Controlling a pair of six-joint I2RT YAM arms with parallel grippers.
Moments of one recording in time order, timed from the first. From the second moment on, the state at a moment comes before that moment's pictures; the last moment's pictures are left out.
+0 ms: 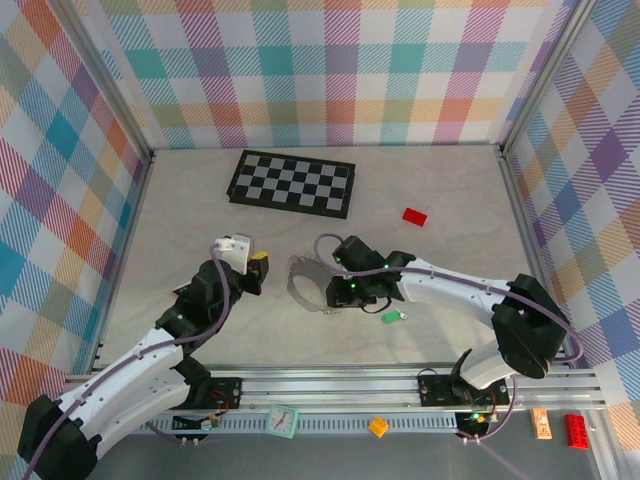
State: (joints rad) left arm -0.61 0.72 0.42 -0.01 -0.24 -0.19; right arm 0.91 1.51 0.96 -0.56 -0.19 0.82
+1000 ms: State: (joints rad) left arm -0.61 0.60 0.36 -0.06 -0.26 -0.27; right arm 0.94 1.73 1.04 -0.58 -0.17 1.04
